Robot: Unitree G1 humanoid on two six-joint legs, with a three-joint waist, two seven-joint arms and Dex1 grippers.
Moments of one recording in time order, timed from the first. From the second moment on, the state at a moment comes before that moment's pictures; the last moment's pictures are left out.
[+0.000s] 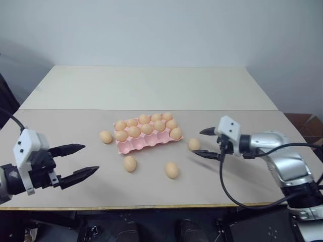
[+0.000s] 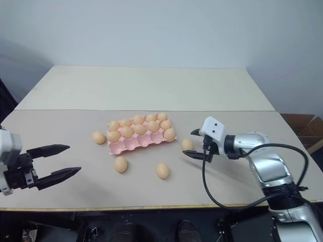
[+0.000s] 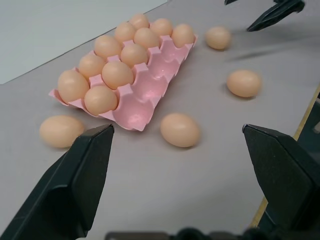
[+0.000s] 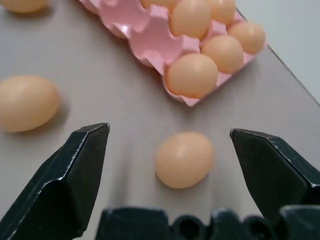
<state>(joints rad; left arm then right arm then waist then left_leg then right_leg) 0.25 0.96 0.75 -0.59 -0.81 0.74 -0.99 -0.54 -0.70 0.17 -0.04 0.19 0.47 0.91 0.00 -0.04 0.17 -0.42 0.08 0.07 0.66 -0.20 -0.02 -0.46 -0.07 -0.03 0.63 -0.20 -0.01</state>
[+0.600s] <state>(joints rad) 0.25 0.95 0.72 -0.57 -0.78 0.70 -1.00 -0.59 -0.60 0.17 0.01 0.13 0.54 0.85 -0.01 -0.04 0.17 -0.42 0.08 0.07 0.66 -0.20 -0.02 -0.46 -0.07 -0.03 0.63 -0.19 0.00</state>
